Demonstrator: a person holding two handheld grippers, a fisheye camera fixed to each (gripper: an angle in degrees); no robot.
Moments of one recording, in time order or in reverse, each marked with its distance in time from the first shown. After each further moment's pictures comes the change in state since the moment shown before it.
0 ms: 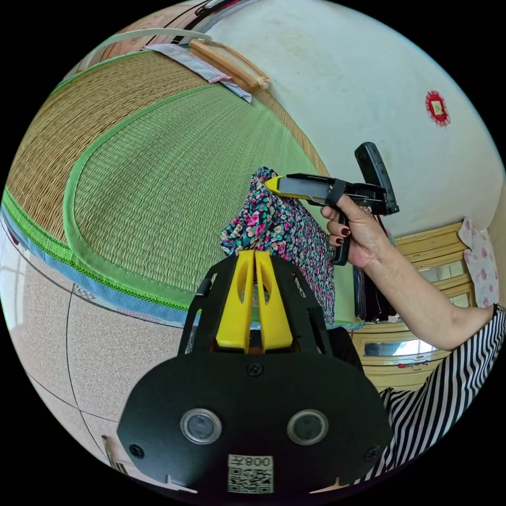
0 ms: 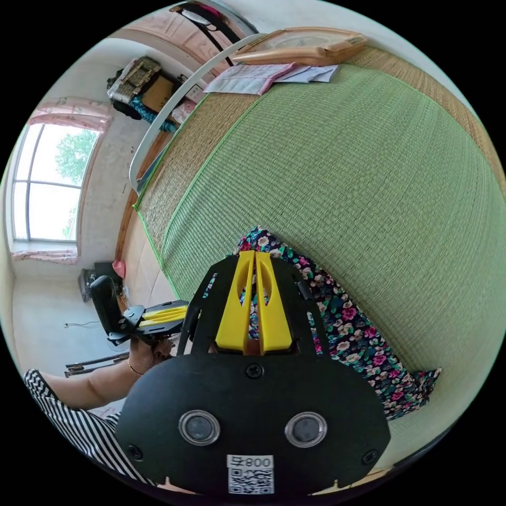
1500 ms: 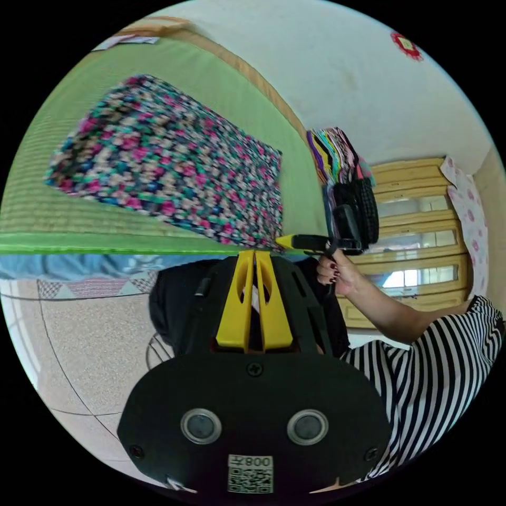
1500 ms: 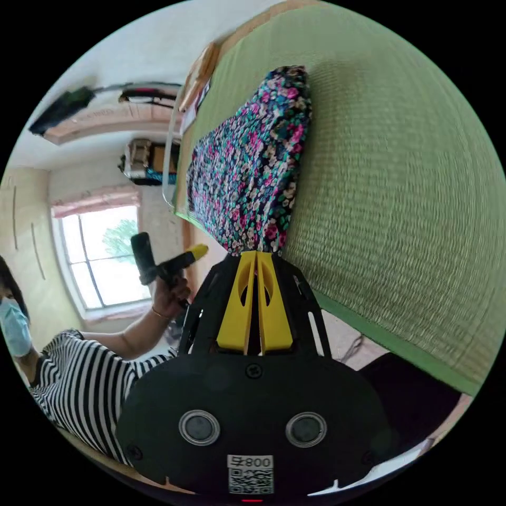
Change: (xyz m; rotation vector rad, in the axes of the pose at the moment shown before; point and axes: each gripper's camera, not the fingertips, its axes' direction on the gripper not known) left arm 0.086 0.009 0.095 -0.371 0.157 0.193; right arm 0.185 0.481 0.143 0.167 -0.479 0.416
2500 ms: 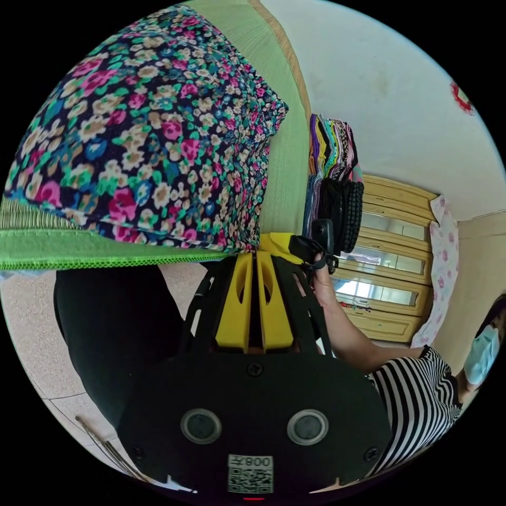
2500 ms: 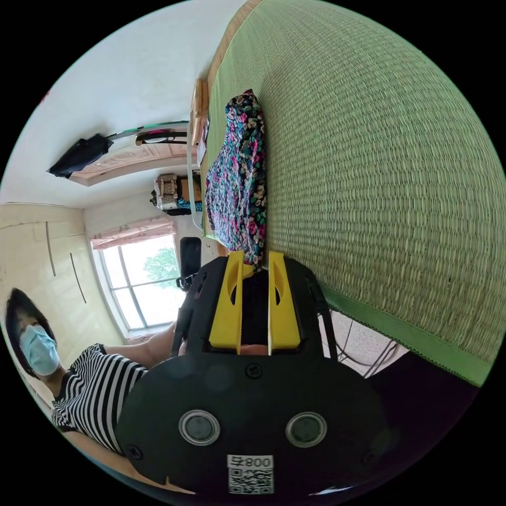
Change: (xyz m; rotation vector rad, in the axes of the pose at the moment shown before) left arm -0.038 -0.045 0.066 -0.108 0.246 -0.198; right arm 0.182 0.086 0.085 0.079 -0.230 0.095
